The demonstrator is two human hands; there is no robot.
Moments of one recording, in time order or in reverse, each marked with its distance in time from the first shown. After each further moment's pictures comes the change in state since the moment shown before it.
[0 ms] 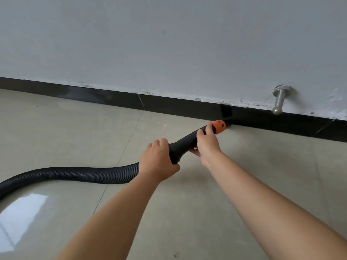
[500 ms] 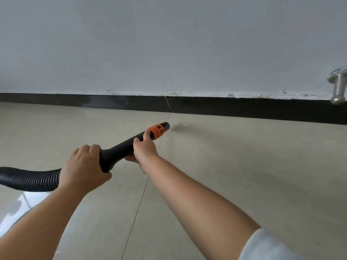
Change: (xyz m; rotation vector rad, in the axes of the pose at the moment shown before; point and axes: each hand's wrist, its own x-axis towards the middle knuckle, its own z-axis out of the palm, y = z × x) left_hand -0.013 -0.195 -0.103 0.367 0.066 -0.244; right_hand -0.050 0.012 0.203 -0.040 -0.492 0.136
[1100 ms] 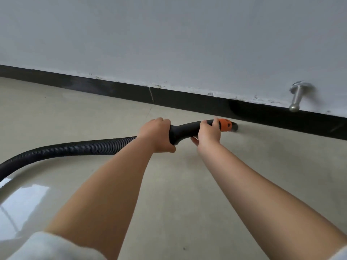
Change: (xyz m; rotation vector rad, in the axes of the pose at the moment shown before) left_hand 0.007 0.182 -0.001 -0.223 -0.166 0.410; right_hand -0.036 -0.008 -0.167 0.259 0.665 -0.151
